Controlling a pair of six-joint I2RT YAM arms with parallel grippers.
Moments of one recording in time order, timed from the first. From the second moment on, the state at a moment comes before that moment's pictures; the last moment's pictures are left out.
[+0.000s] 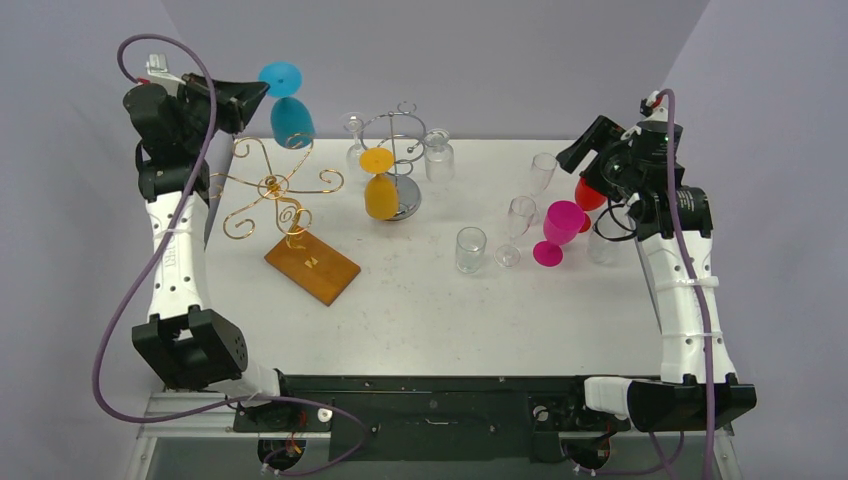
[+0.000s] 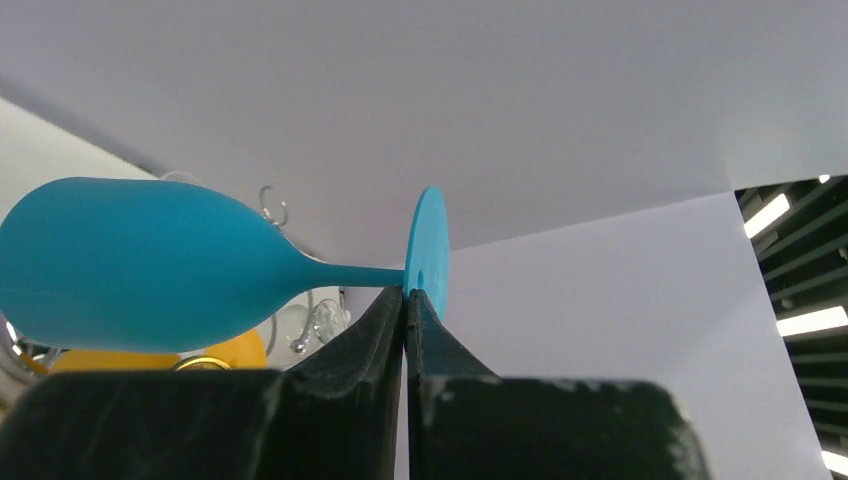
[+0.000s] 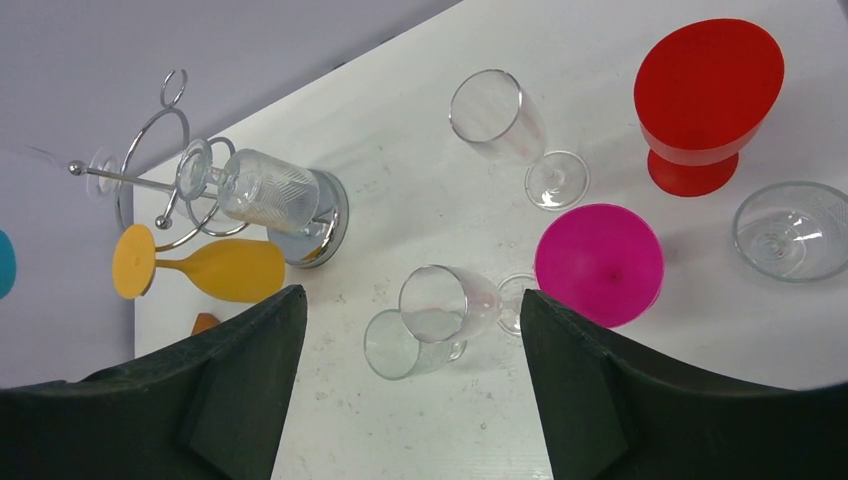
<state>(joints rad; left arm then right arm) 0.26 1.50 1.62 -0.12 0.61 -1.28 0.02 1.26 1.57 -0.79 -0.10 0.54</state>
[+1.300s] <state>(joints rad) -0.51 1.48 1.71 0.20 0.42 -1.60 0.14 1.08 1.16 0.13 -0.45 0.91</state>
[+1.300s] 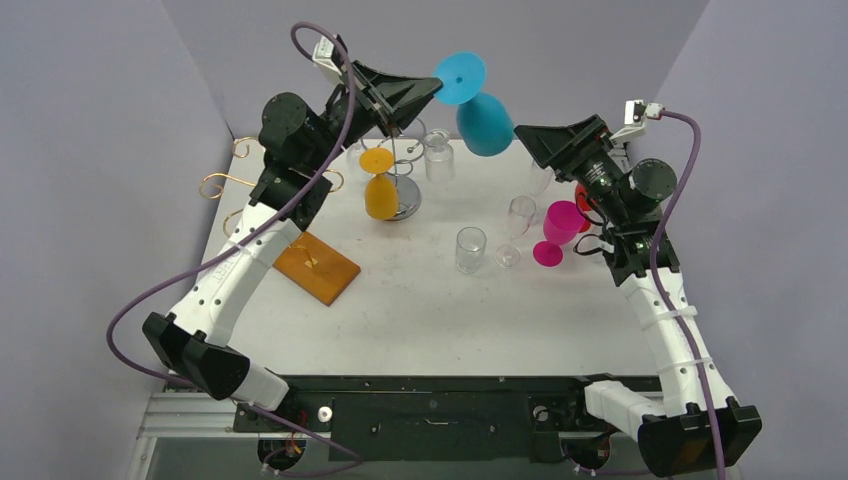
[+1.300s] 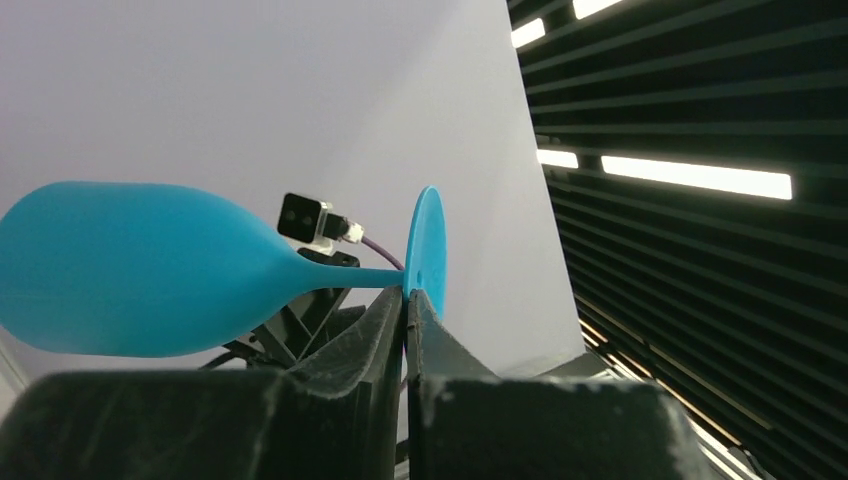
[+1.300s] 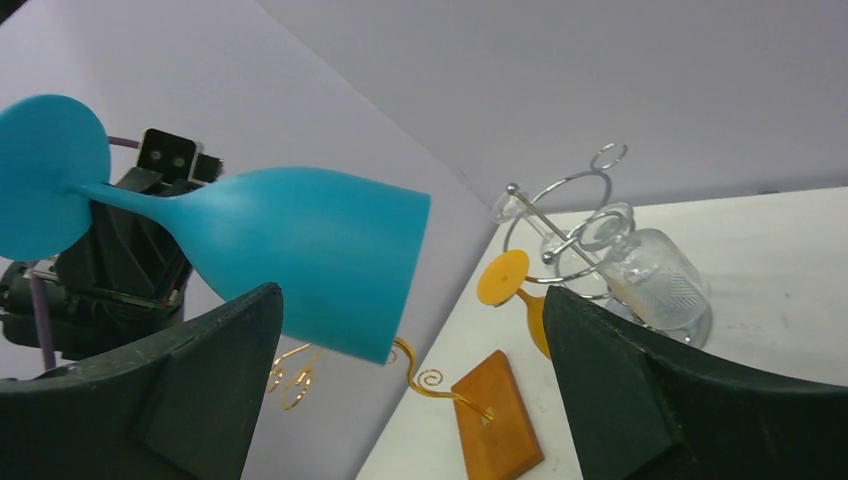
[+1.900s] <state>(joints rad) -0.59 1.49 1.60 0.49 0.41 -1.83 0.14 1.09 1.08 0.67 -0.61 1.28</state>
